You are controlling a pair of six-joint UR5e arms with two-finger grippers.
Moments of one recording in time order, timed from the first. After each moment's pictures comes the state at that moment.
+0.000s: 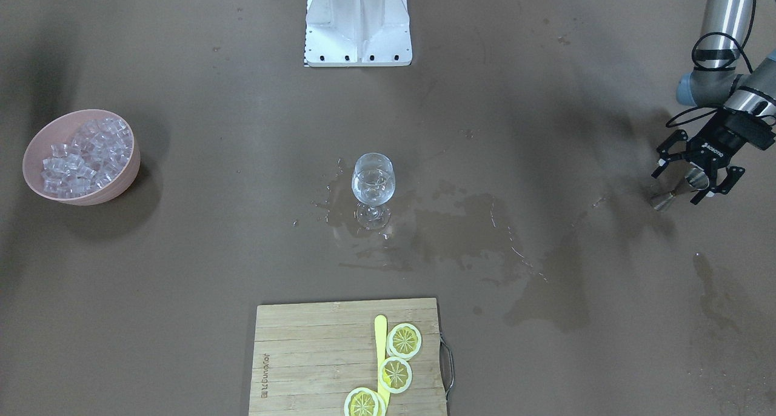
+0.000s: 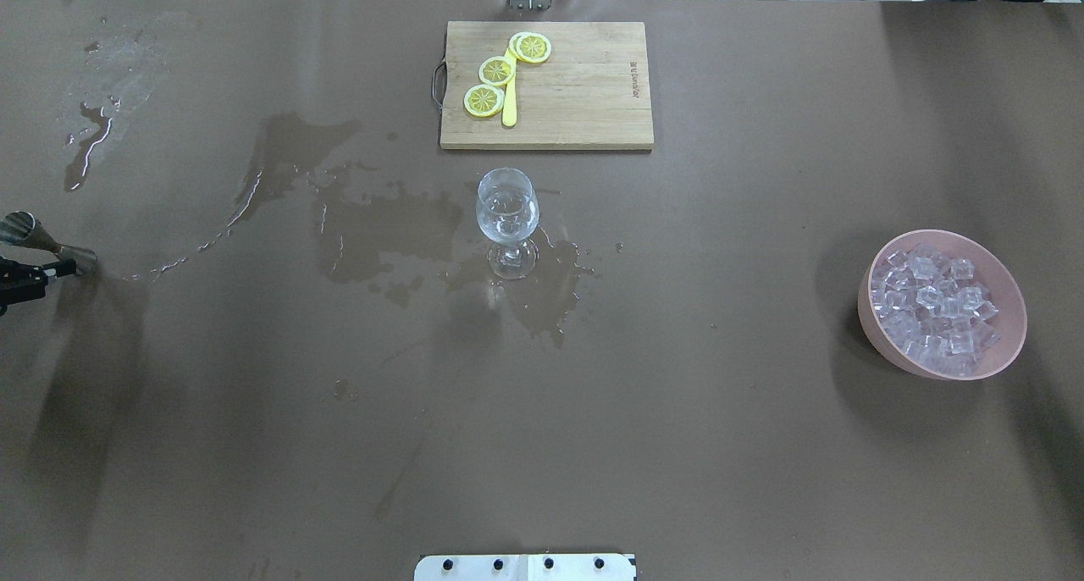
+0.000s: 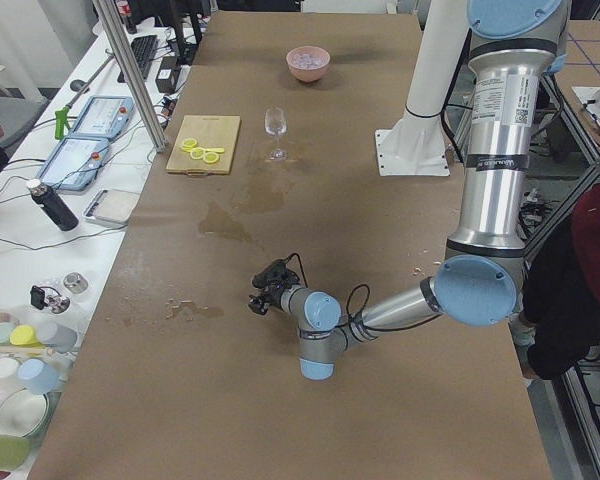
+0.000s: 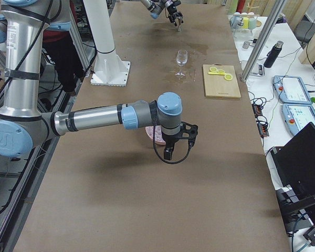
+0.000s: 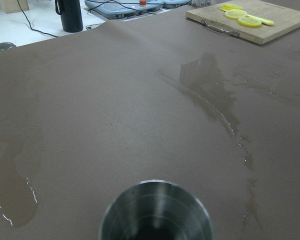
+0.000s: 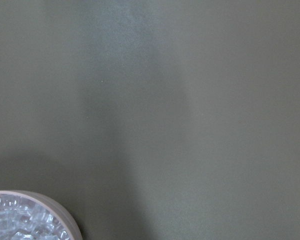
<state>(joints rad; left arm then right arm) -0.98 -1.61 -0.94 -3.65 -1.94 -0.57 1.48 -1.72 1.90 -1.54 2.31 0.44</state>
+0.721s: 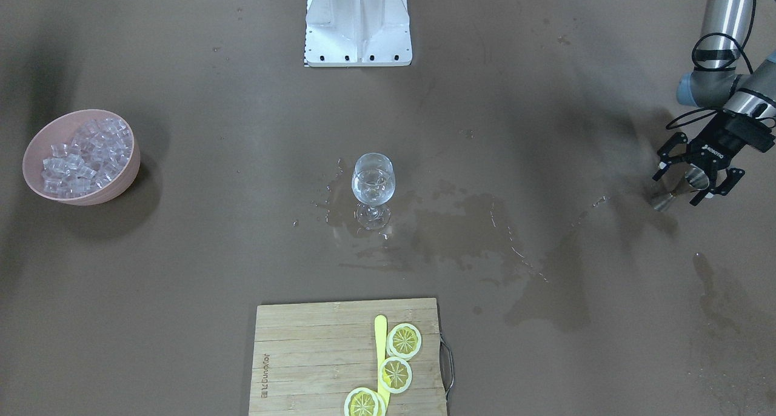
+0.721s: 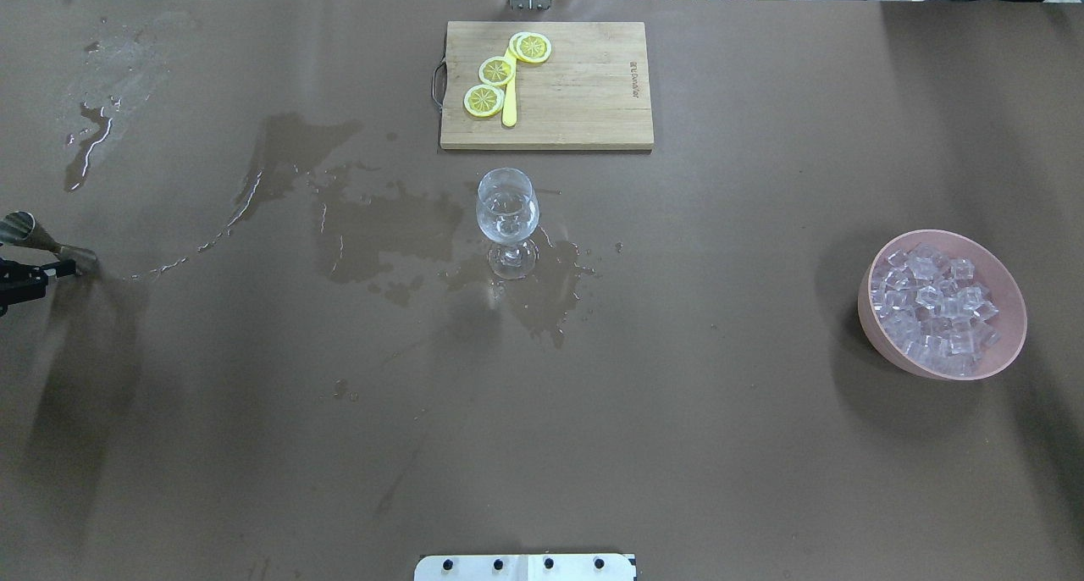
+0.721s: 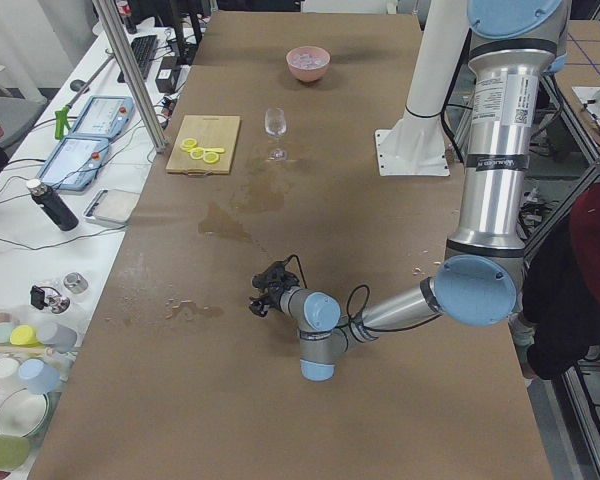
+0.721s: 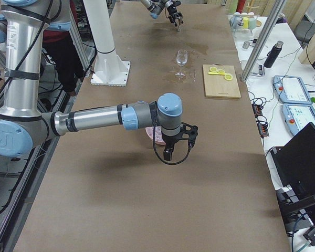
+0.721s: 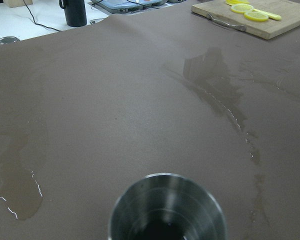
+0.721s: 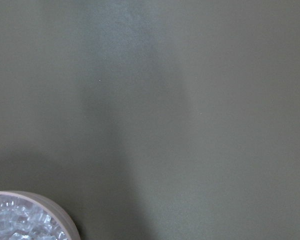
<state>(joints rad) -0.98 -1.61 -0.93 -3.64 -1.94 -0.57 1.48 -1.72 1.90 -1.54 2.31 0.44</state>
